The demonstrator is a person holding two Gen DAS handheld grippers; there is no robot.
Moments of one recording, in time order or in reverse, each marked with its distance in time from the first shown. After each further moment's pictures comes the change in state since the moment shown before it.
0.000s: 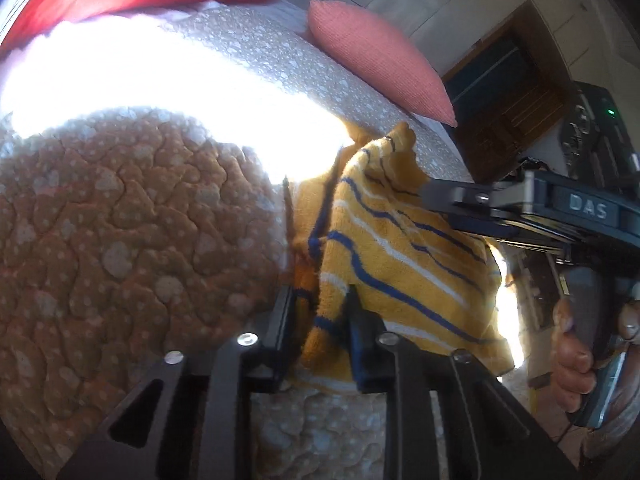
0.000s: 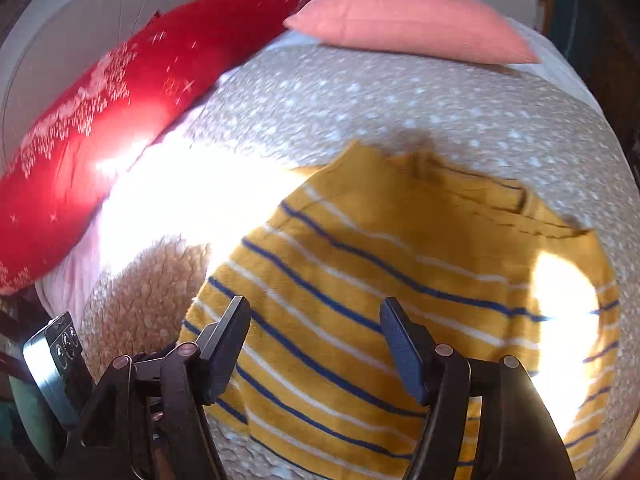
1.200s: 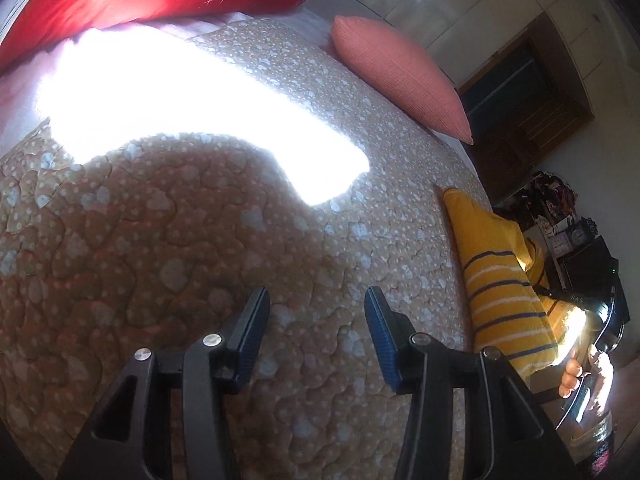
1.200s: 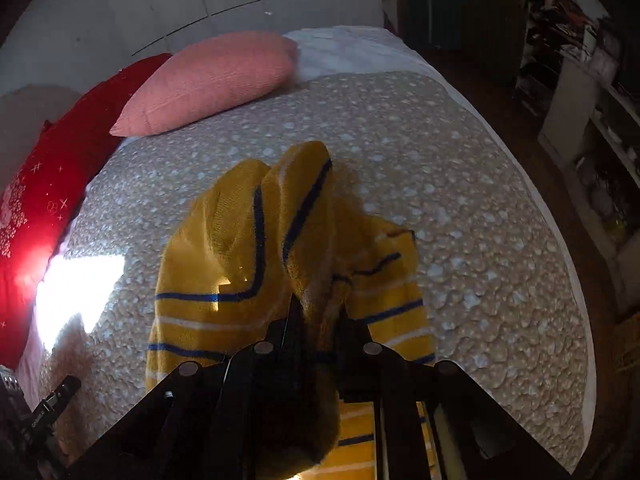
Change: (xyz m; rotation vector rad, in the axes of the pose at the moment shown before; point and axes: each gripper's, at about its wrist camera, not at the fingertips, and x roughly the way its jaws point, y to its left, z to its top) left arm -0.013 -0.001 0.010 0.003 -0.044 0.097; right arm -0.107 -0.243 -0.103 0.469 -0.244 -0.243
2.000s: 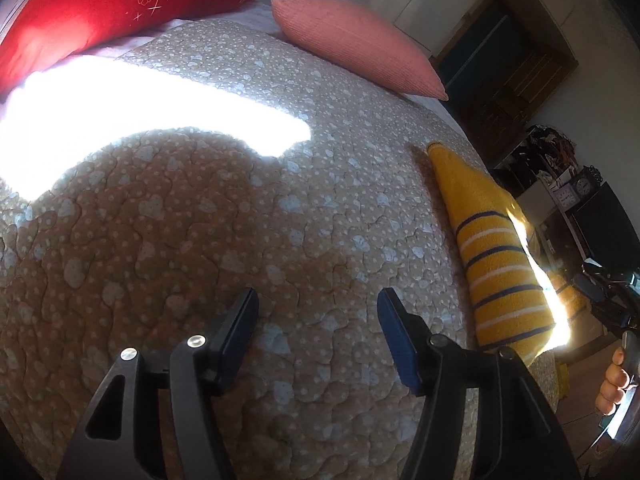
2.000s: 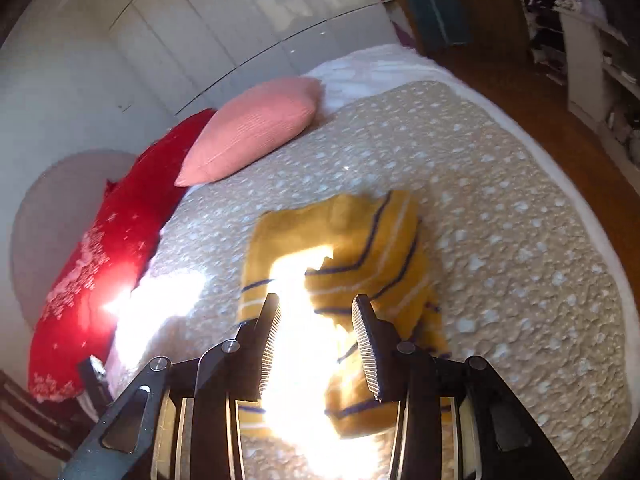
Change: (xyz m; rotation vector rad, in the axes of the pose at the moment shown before) left arm 0.027 -0.056 -0.017 0.164 0.032 0.032; right arm -0.066 -0.006 -0.048 0.067 -0.075 0.318
